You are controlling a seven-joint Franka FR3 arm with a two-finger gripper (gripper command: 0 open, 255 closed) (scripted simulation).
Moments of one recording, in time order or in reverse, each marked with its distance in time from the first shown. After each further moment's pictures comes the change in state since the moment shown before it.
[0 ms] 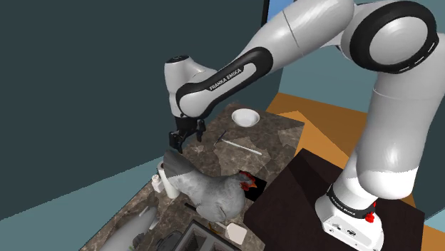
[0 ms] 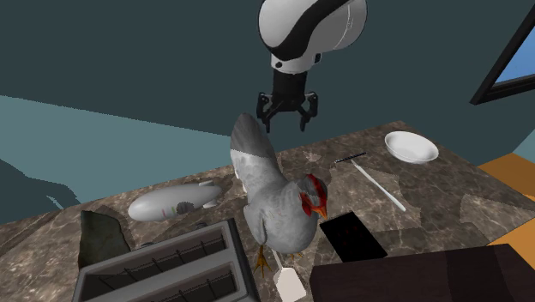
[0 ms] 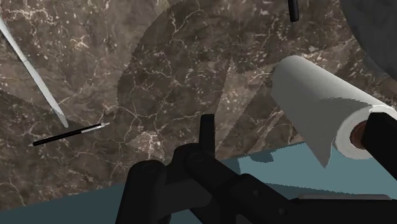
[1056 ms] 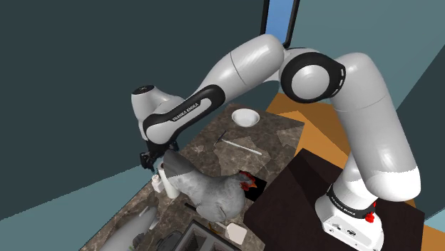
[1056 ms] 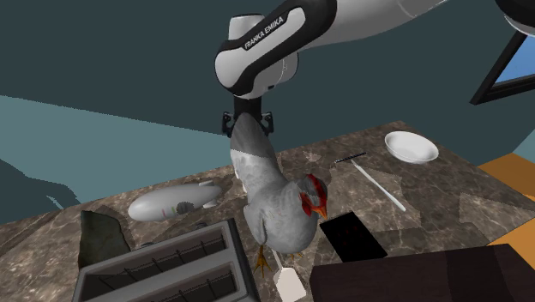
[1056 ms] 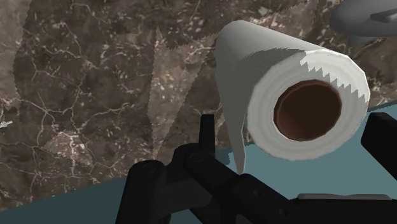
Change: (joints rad) arm 0.143 0.436 -0.025 0.432 -0.099 -0.003 0.150
